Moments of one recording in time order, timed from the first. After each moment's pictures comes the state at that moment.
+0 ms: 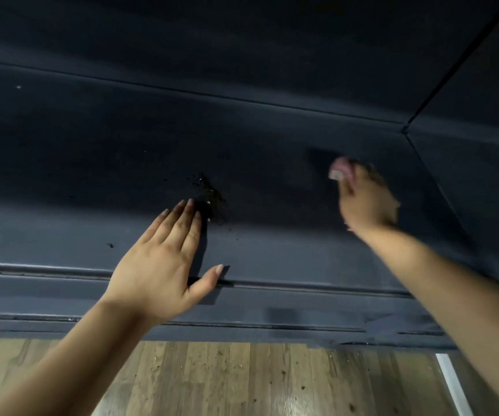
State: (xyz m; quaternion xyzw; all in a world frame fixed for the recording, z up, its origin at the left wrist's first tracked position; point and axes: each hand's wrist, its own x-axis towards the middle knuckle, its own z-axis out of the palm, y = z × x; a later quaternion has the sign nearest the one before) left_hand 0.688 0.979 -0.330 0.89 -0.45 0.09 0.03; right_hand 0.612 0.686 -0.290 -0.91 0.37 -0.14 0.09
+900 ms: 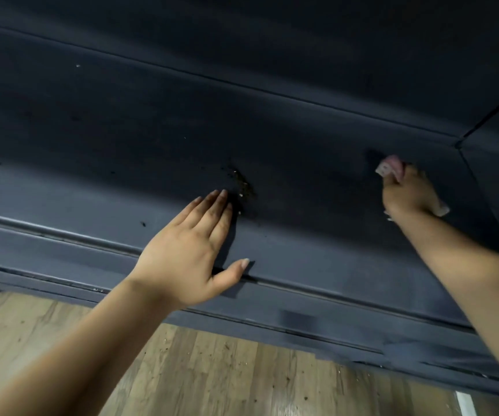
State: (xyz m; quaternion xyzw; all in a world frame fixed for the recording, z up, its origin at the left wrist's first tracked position) left_hand 0.687 0.980 -0.332 0.89 -0.45 0.10 0.05; right_hand 0.649 0.635 -0.307 -0.87 0.46 -0.11 0.11
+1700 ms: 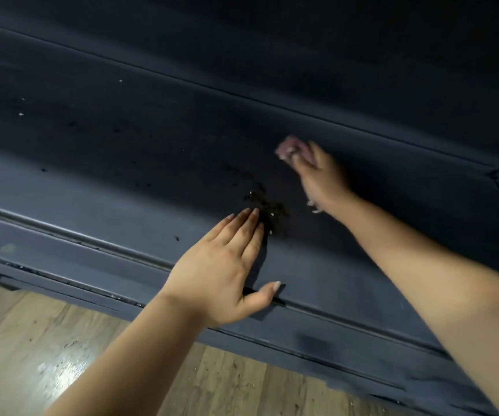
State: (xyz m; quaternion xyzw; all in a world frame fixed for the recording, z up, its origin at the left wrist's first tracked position) left_hand 0.689 0.982 -0.335 0.89 -0.44 0.11 0.07; right_hand 0.742 0.776 -0.292 -0.89 0.13 -0.13 0.41
